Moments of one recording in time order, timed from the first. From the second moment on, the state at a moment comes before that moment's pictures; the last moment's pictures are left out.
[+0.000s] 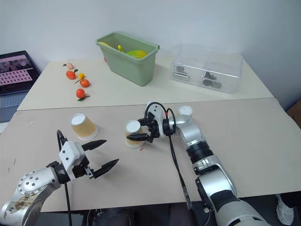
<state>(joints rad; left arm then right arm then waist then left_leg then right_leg) 0.18 0.63 0.13 -0.50 -0.38 0.26 -0.77 -0.85 -0.25 0.21 0.48 0.26 0.41 1.15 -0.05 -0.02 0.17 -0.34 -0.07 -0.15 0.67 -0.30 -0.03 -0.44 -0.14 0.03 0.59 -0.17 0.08</state>
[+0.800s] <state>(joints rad) 0.08 0.64 0.07 -0.42 -0.39 0.26 -0.87 -0.49 -0.67 -0.25 -0.09 0.56 0.75 1.02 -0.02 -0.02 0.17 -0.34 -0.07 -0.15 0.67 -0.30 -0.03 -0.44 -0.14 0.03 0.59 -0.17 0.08</state>
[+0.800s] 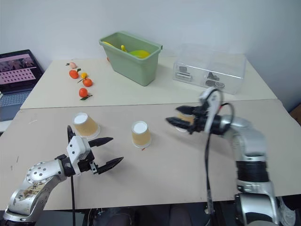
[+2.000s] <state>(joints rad) 0.05 0.70 0.02 -0.46 -0.43 0.29 -0.93 -0.61 -0.59 -0.05 0.34 0.30 0.36 0.91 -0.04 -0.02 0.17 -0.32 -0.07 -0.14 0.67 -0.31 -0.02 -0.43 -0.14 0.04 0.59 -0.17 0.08</state>
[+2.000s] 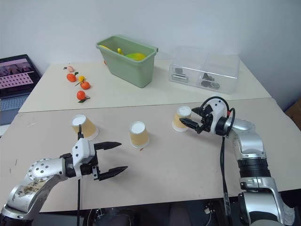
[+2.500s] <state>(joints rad) 0.13 0.69 0.06 -0.51 -0.43 0.29 -0.85 -0.73 -0.50 -0.01 0.55 0.25 0.25 0.95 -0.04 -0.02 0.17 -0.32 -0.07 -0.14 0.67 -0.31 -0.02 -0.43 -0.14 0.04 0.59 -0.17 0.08</state>
